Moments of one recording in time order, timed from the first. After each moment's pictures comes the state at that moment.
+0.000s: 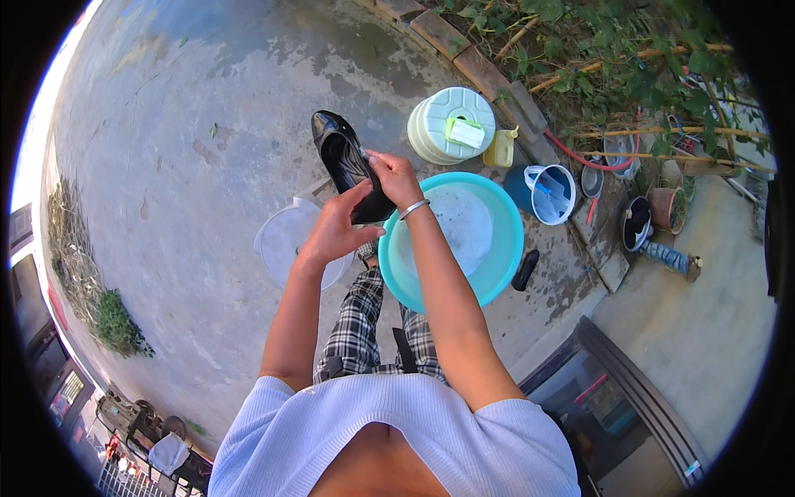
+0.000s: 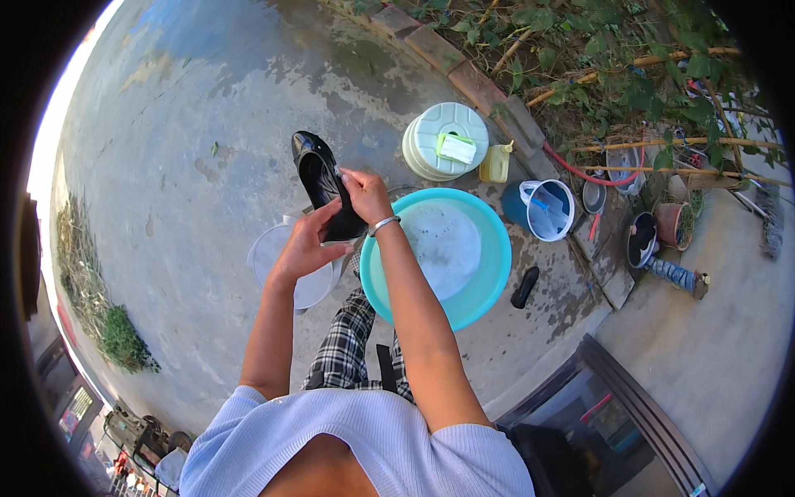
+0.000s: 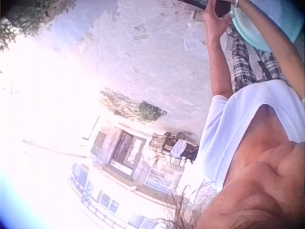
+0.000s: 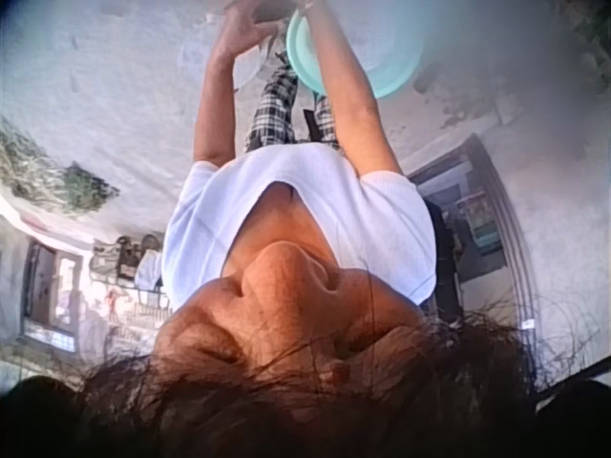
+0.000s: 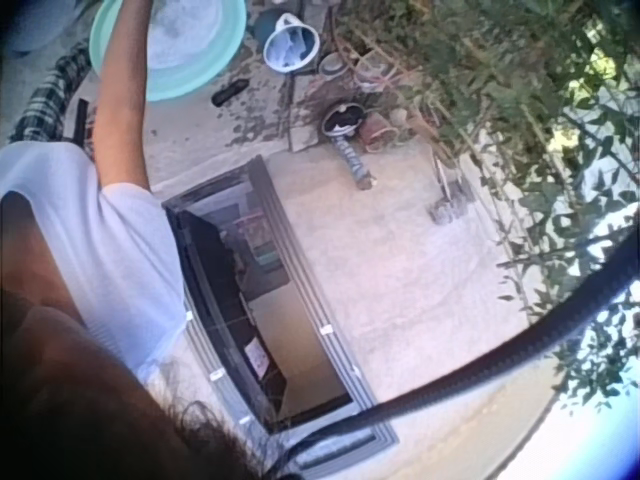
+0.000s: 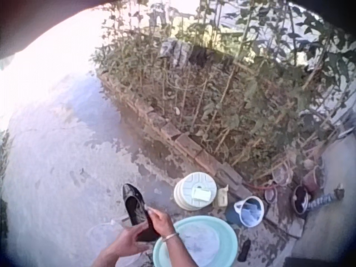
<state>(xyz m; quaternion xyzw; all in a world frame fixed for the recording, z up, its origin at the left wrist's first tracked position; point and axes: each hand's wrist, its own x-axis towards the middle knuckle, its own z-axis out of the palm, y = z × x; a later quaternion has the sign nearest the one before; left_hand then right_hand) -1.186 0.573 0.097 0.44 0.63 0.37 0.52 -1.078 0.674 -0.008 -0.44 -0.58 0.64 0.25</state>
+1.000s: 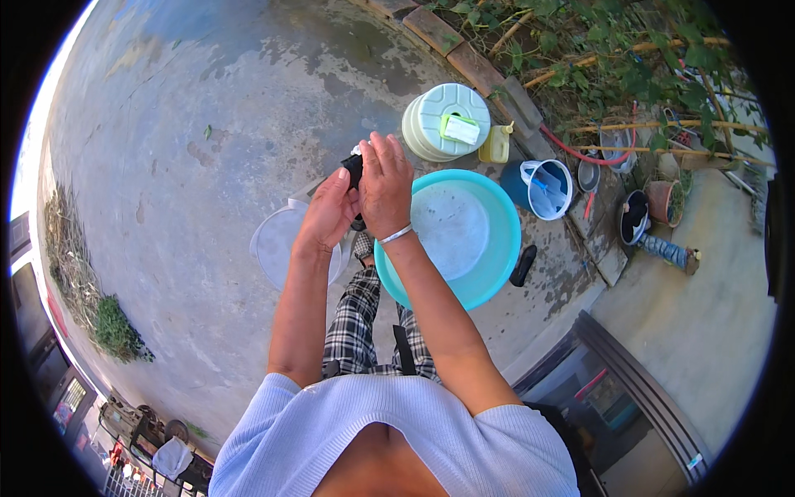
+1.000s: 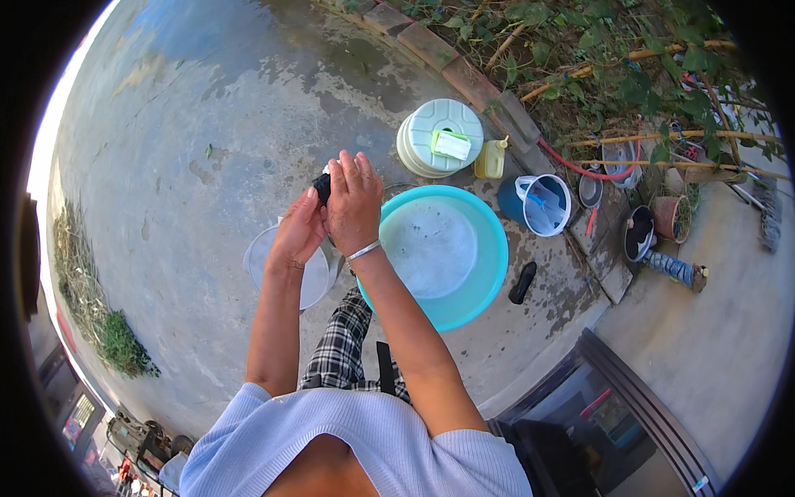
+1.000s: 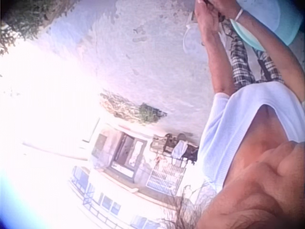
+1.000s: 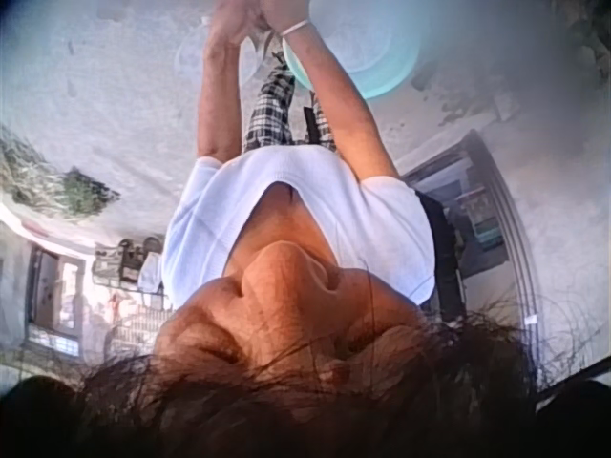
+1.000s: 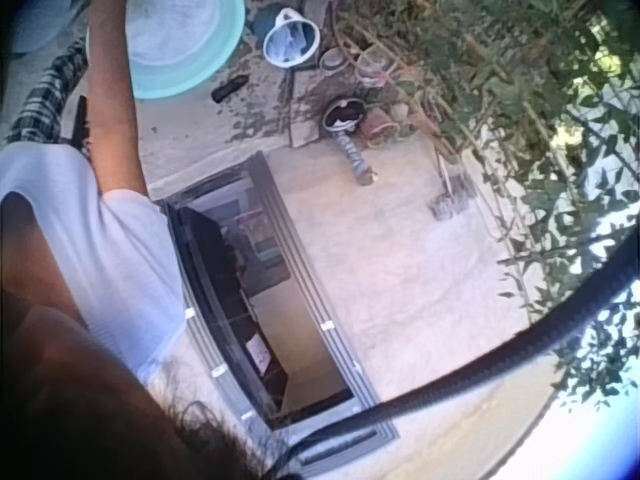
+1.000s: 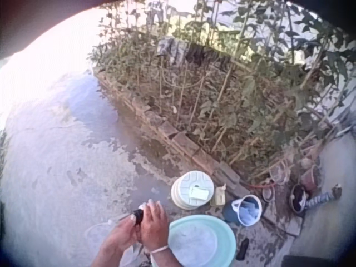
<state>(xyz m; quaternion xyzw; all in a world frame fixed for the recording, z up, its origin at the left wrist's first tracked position) -1.180 0.594 0.070 0.02 0.42 0.60 0.68 -1.083 0.651 0.065 -0.45 -0.82 0.20 0.29</state>
